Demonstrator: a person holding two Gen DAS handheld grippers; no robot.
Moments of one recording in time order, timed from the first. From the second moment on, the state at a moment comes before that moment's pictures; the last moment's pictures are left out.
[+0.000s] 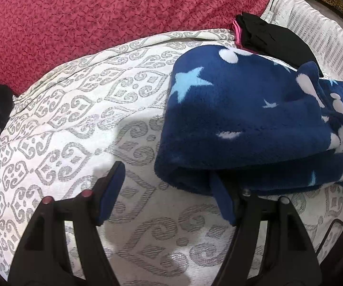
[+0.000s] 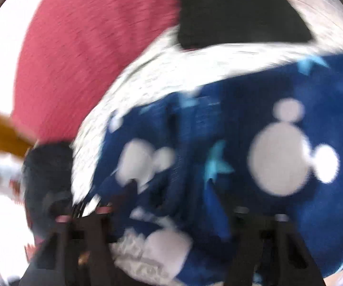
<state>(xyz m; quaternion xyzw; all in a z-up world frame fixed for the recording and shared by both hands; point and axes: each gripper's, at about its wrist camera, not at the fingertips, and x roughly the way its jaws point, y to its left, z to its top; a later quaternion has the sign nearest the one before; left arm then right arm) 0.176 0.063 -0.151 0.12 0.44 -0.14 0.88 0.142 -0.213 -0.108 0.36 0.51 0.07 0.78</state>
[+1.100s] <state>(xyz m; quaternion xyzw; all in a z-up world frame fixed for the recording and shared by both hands) 0.177 0.062 -0.152 0.11 0.45 -0.14 0.88 0.141 -0.243 -0.159 0.46 0.50 0.06 0.73</state>
